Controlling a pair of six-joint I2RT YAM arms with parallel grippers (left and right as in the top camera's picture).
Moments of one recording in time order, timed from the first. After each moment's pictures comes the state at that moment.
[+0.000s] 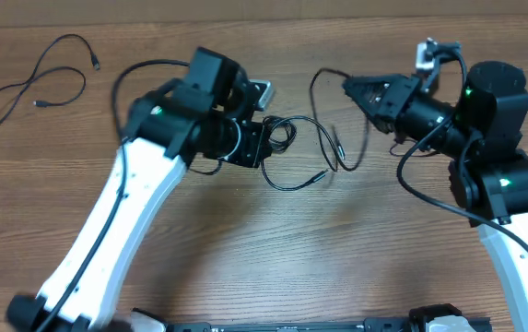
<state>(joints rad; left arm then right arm) -0.43 1.55 1.63 -1.17 0.46 -0.18 0.12 1.19 1.24 -0.42 -0.68 1.01</state>
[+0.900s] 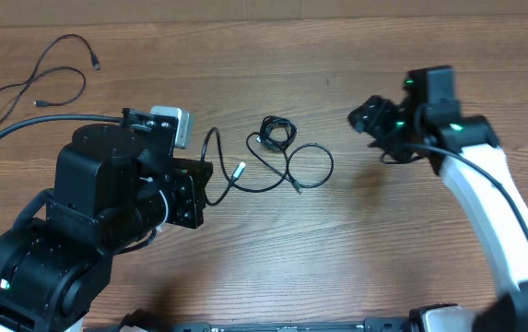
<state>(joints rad) -0.43 1.09 1.66 -1.29 0.17 -0.38 0.16 1.53 1.24 -0.76 -0.25 0.71</state>
